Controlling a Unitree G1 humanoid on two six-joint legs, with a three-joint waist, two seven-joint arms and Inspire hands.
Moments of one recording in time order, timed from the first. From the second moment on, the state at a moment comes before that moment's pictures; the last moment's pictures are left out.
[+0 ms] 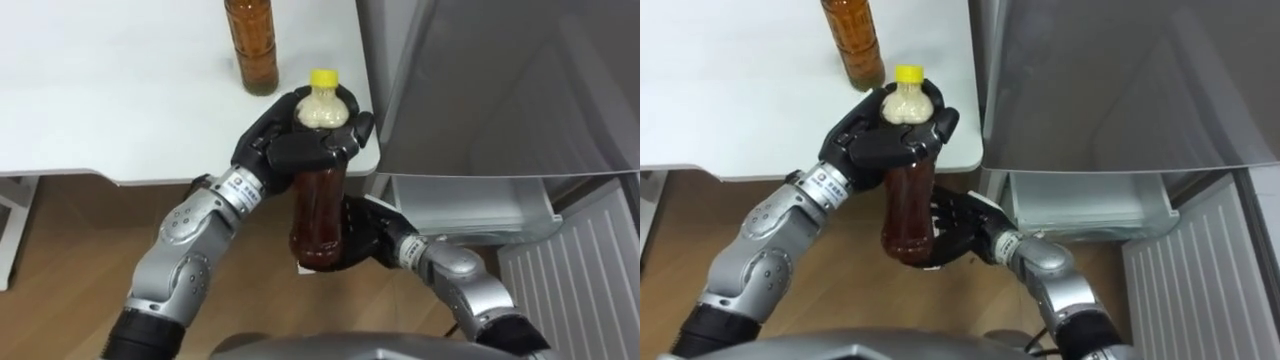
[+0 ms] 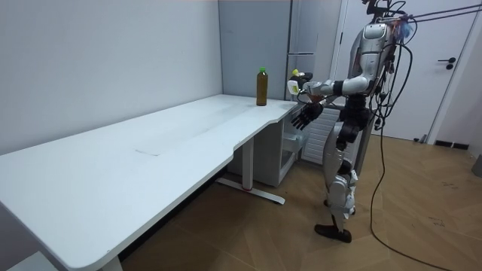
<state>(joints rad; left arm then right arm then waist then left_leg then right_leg) 0.07 0.18 -0.23 0.02 -0.56 0.09 -0.44 0.04 -0.16 0.31 0.52 0.15 0.06 0.51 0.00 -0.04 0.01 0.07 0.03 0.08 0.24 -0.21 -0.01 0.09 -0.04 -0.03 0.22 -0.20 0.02</state>
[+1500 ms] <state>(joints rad) 0.10 0.27 -0.36 0.03 -0.40 0.03 -0.47 0.06 -0.28 0.45 0.26 0.27 0.11 0.75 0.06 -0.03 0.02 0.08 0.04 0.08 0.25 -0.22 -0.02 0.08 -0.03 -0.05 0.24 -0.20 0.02</state>
